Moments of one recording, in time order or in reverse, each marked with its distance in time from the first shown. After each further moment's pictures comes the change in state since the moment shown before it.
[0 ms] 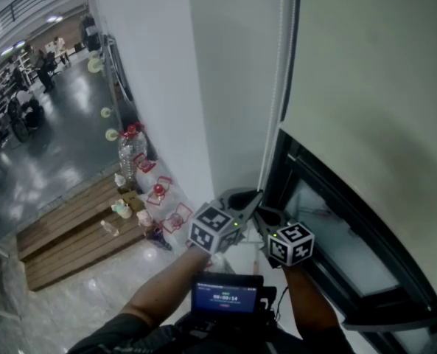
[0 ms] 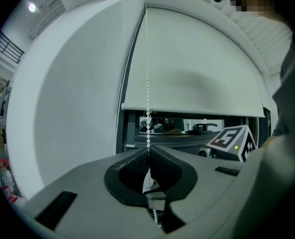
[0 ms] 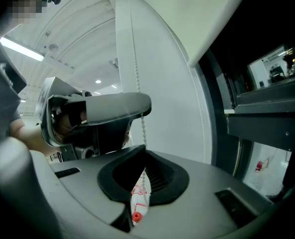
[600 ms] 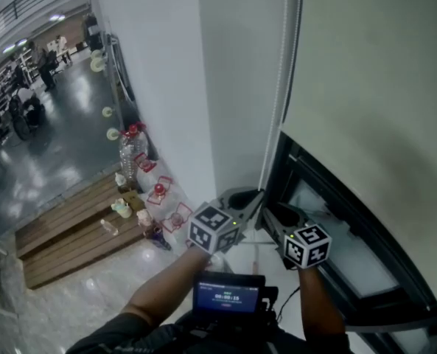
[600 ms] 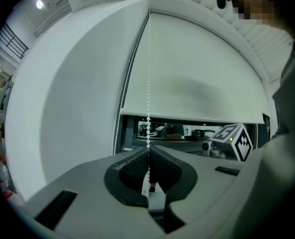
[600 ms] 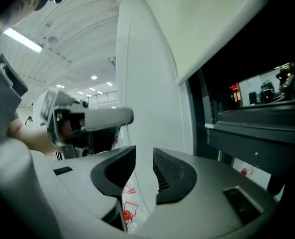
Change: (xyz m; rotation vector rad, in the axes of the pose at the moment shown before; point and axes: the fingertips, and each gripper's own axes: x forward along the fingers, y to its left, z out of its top) left arm -0.009 -0.006 0.013 -0.046 -0.046 -0.021; right arm -0.042 -0.021 0.021 -0.049 -0.001 -0.099
